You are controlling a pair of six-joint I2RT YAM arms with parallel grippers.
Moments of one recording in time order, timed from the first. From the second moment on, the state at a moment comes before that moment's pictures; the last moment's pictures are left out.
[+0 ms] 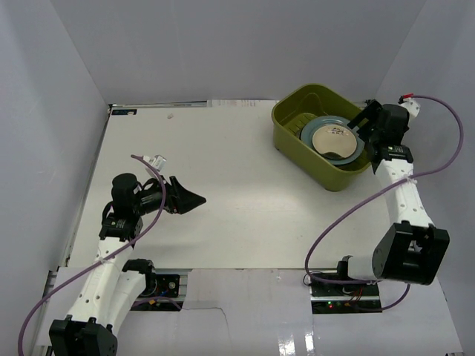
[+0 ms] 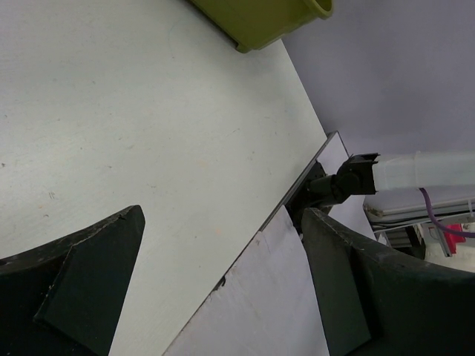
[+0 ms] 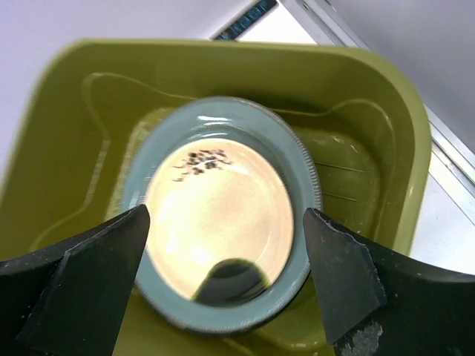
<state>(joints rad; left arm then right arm) -0.10 0.71 0.54 -0.16 0.88 -0.54 -0.11 1.40 1.16 -0.21 0.16 0.52</state>
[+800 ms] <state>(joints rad) -0.10 0.67 0.98 -0.05 0.85 -0.64 0.09 0.63 0.80 0.04 -0.51 0.68</state>
